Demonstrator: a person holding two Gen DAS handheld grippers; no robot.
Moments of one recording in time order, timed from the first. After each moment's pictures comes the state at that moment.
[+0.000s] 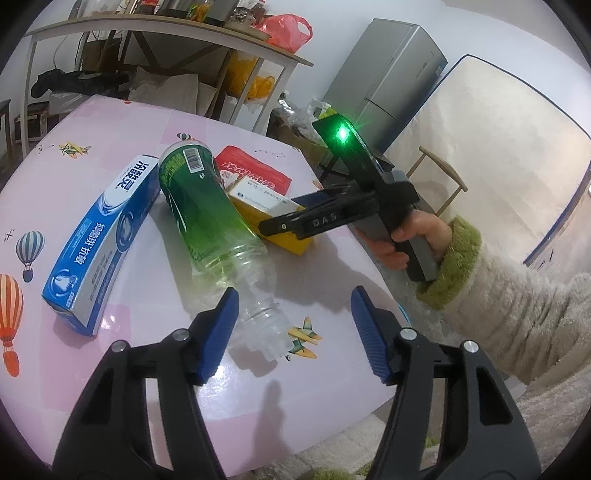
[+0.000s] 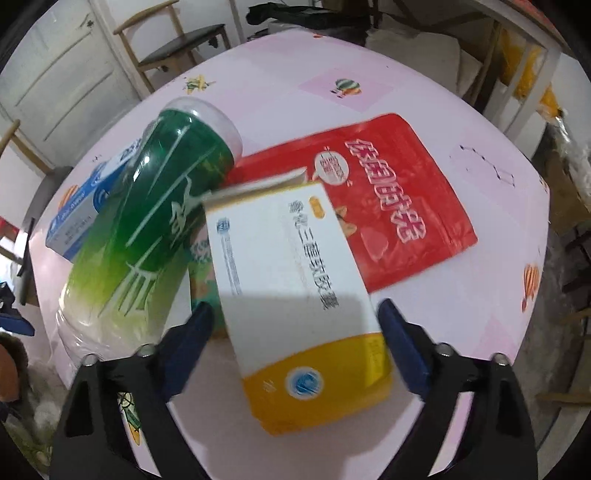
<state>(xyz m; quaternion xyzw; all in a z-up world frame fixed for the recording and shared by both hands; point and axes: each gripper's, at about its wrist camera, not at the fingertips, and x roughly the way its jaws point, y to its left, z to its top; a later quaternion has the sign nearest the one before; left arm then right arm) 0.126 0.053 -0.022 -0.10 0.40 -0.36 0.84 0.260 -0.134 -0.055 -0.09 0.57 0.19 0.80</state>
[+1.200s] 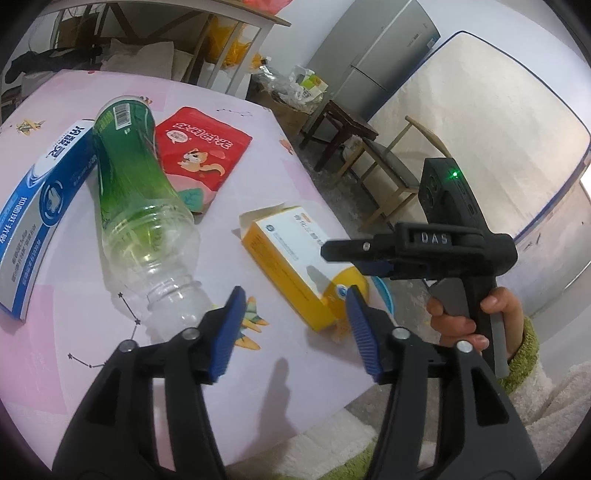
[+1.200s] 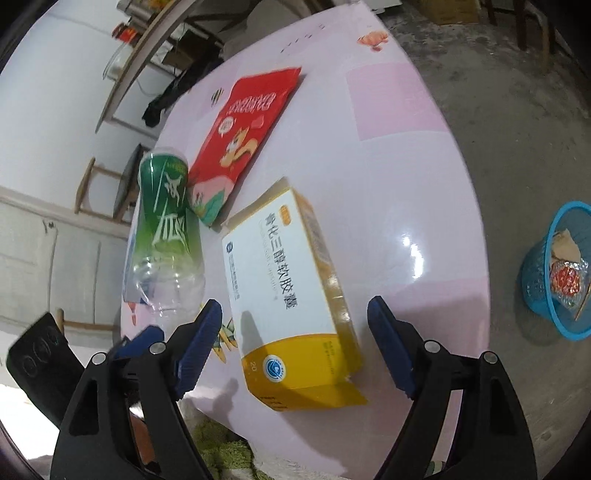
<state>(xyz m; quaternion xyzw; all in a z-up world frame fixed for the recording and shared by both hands) 0.124 -0.002 -0.039 -0.09 0.45 -0.40 0.79 0.110 -0.237 -0.060 0.31 0.55 0.07 0.77</state>
